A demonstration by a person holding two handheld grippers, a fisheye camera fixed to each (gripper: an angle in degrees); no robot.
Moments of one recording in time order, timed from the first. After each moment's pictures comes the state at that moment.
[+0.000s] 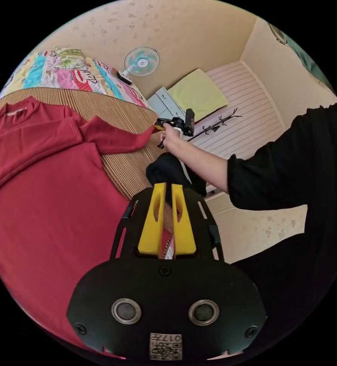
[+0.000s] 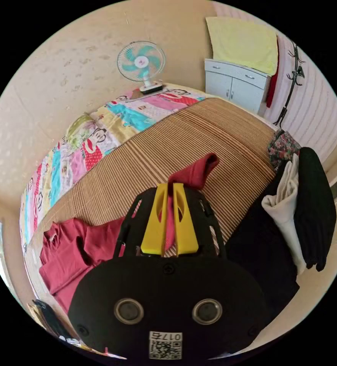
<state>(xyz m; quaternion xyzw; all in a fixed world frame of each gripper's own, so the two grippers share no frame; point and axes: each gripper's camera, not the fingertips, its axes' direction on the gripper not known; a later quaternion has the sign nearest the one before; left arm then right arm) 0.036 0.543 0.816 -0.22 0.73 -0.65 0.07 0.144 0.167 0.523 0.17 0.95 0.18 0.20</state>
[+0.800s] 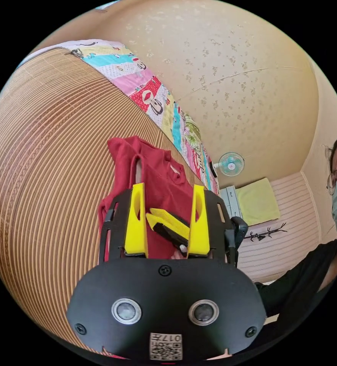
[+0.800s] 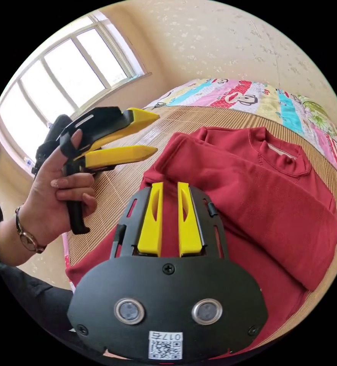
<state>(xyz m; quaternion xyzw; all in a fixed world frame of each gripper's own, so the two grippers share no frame) 0.167 0.863 0.817 -0.49 0.42 -0.76 0.05 0.529 0.342 0.719 -0.26 0.71 0.16 0.63</state>
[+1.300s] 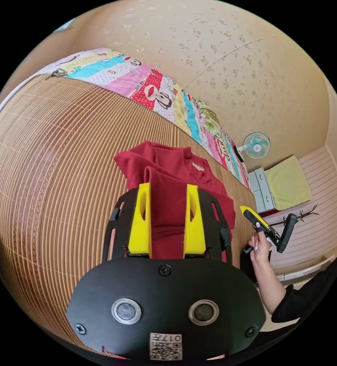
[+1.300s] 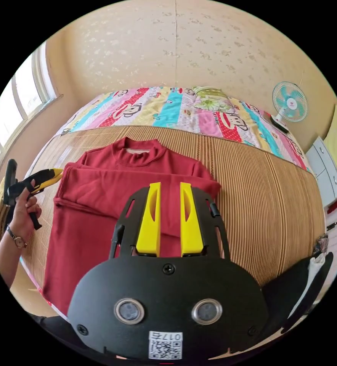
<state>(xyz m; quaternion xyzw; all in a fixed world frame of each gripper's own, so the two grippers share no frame) 0.225 0.831 0.839 -0.56 0.47 -0.66 0.15 0.383 0.273 0.620 -0.15 0.92 0.16 0.34</state>
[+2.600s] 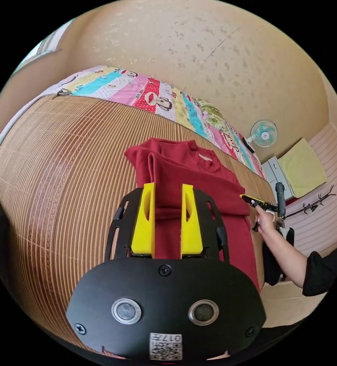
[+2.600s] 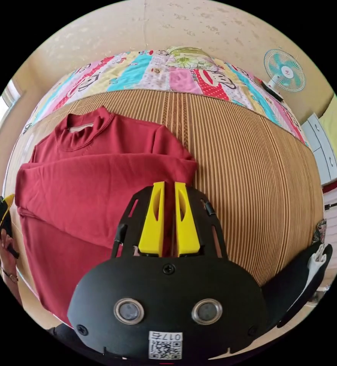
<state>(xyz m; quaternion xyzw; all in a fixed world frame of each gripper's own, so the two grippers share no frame) 0.182 0.725 0.781 -0.58 0.50 -0.61 0.23 0.471 0.238 0.485 -0.14 0.91 0.25 0.30</state>
